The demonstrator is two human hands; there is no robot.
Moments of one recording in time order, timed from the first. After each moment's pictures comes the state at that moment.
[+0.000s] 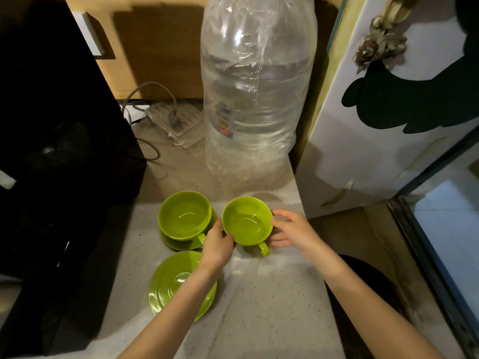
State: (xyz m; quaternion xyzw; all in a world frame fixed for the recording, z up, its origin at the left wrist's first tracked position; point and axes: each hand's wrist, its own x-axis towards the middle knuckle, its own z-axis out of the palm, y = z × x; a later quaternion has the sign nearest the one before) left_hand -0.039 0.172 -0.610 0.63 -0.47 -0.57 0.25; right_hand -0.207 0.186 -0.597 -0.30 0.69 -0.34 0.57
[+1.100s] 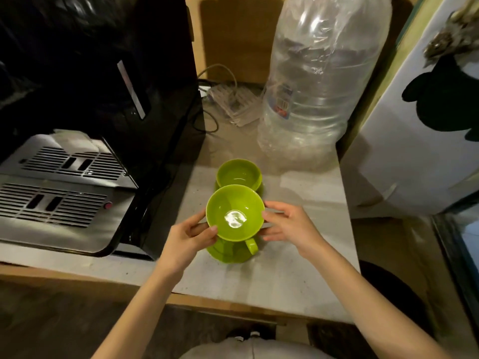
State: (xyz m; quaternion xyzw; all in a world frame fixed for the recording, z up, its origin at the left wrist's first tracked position) left_hand 0.114 0.268 -0.571 0.56 -0.42 -0.59 0.40; right_hand -0.094 0.245 -0.564 -0.39 0.59 -0.36 0.61
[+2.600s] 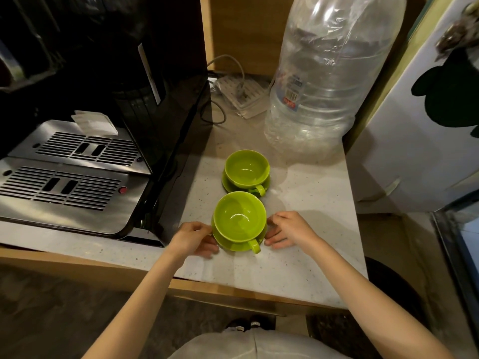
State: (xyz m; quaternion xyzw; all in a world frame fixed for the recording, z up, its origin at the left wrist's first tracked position) left_hand 0.135 0.256 -0.614 0.67 -0.37 -0.60 0.23; right_hand -0.093 0.242 -0.615 -0.37 0.67 -0.21 0.61
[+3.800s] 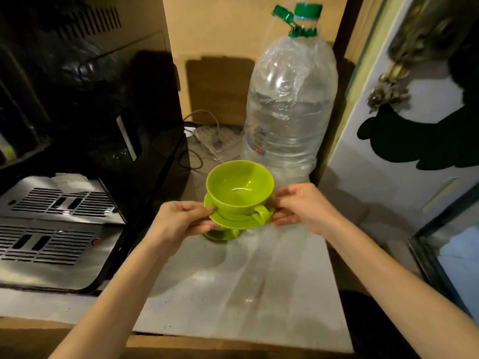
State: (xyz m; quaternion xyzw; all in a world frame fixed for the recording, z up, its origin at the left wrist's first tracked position) left_hand 0.088 0.219 -0.477 0.52 -0.42 -0.63 0.39; right_hand -0.135 0.222 -0.457 -0.43 0.60 -0.37 0.57
